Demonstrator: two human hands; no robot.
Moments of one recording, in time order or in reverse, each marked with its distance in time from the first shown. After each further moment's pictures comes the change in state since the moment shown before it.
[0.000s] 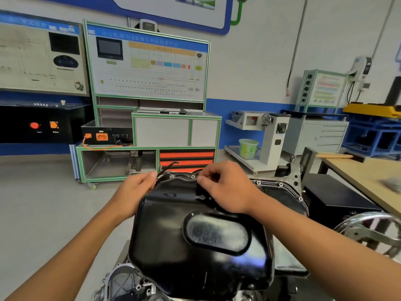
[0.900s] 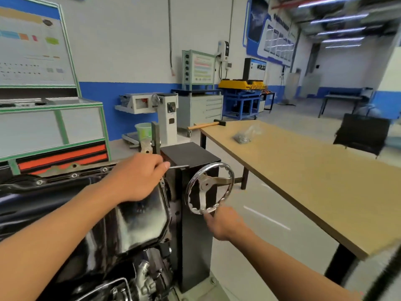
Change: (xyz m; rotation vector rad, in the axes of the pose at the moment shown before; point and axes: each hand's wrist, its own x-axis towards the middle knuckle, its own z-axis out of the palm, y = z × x) left_hand 0.010 0.183 0.257 0.527 -0.452 0.611; right_hand -0.244 0.209 -0.097 -0.455 -0.049 1.074
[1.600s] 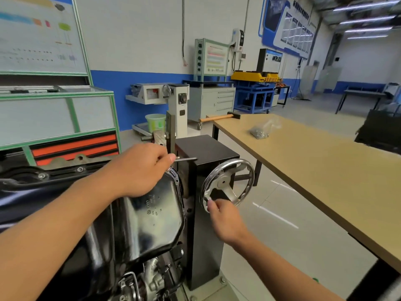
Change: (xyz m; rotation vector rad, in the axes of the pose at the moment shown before) left_hand 0.002 -0.020 -0.002 -0.102 -0.012 -0.031; right_hand 0.006 -0.032 0.015 0.541 0.114 -0.118
